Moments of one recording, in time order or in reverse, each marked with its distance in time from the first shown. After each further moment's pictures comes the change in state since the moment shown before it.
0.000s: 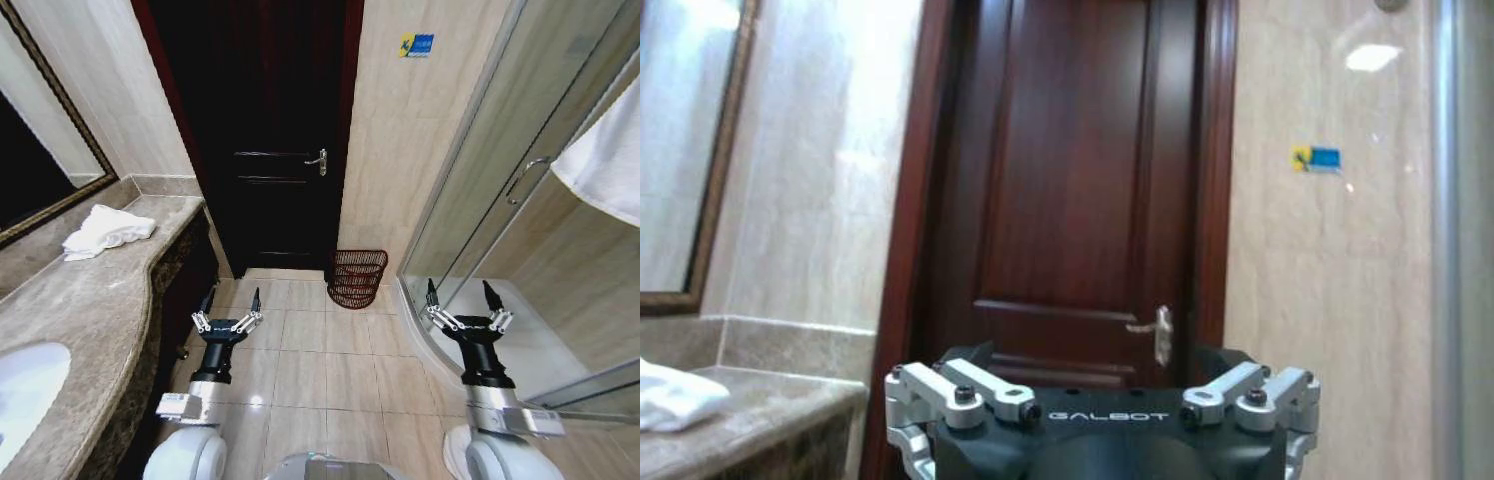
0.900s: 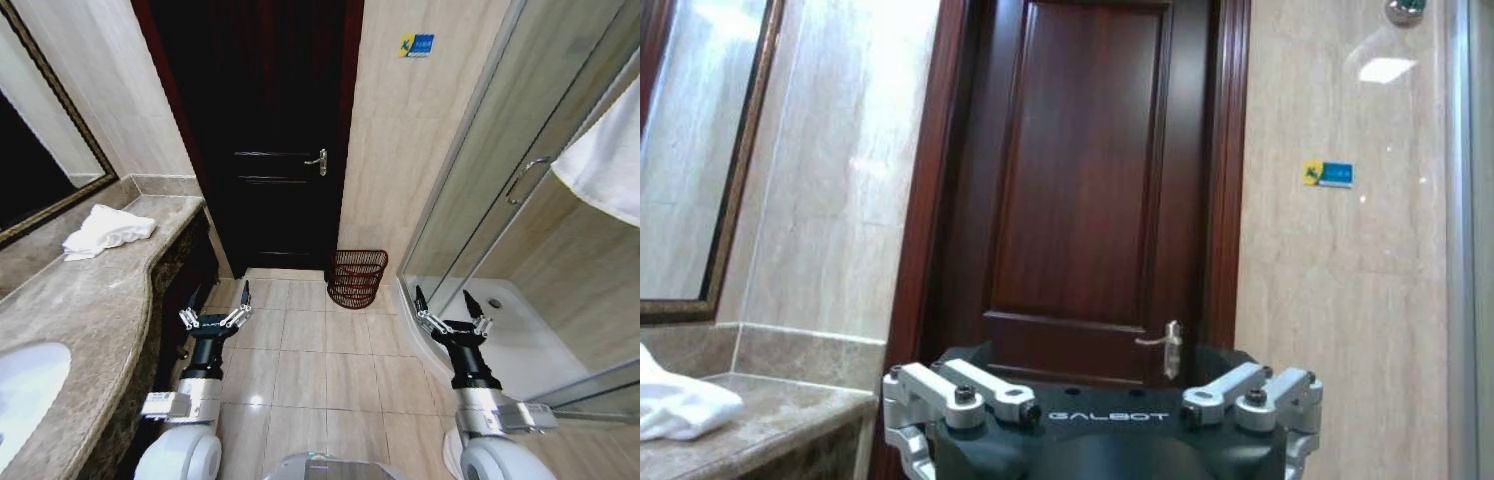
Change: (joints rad) left arm 0.016 0.000 0.009 -0.030 -0.001 0.005 -0.020; right arm -0.007 0.026 -0.025 0.001 0.010 -0.044 -0.007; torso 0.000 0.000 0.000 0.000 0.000
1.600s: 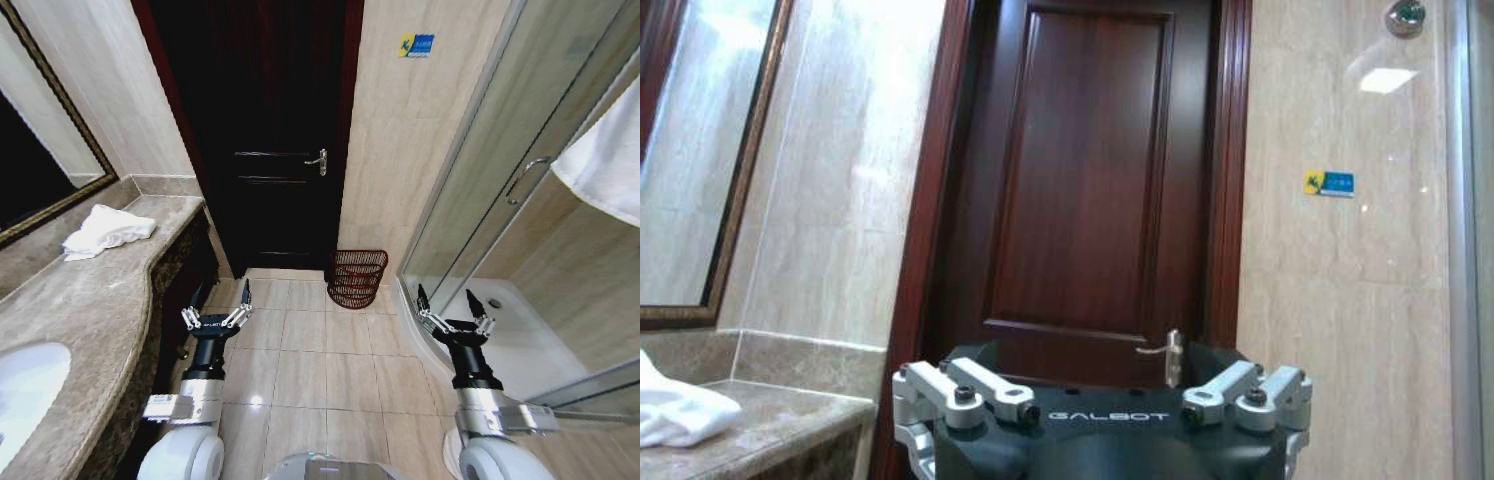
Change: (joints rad) left arm -0.001 0.000 0.010 0.003 0.006 -0.020 -0.011; right arm -0.002 0.006 0.000 -0.004 -0.001 0.027 -0.005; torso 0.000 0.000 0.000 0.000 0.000
